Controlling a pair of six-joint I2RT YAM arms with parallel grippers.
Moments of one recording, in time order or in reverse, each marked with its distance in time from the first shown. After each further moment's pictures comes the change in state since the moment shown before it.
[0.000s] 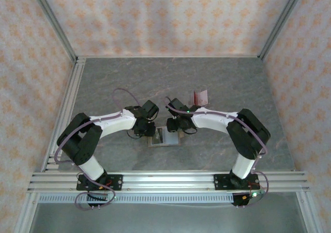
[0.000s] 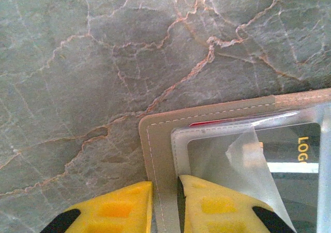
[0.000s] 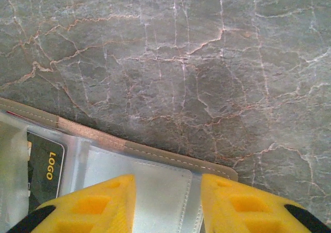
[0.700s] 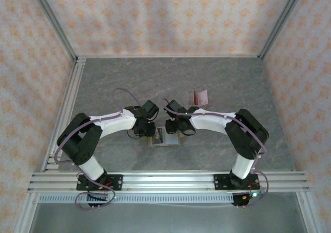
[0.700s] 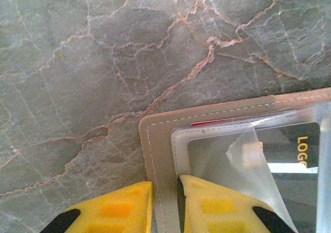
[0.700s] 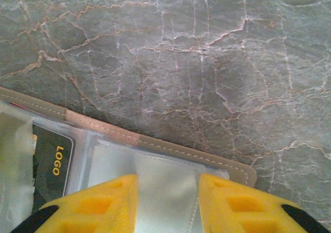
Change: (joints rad) left arm 0.000 0.000 0.000 0.000 0.000 0.000; right arm 0.030 0.014 -0.001 0.009 0.013 0.002
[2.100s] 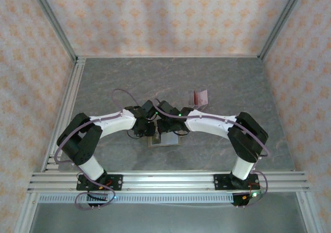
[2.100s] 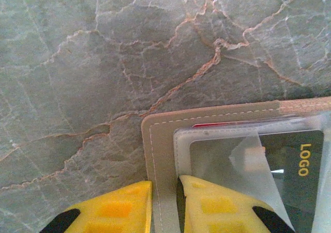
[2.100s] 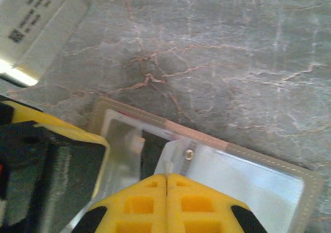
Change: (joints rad) left arm 0.000 -0.002 -0.006 0.008 0.011 -0.056; right arm 0.111 -0.021 0.110 -0.028 0.053 0.046
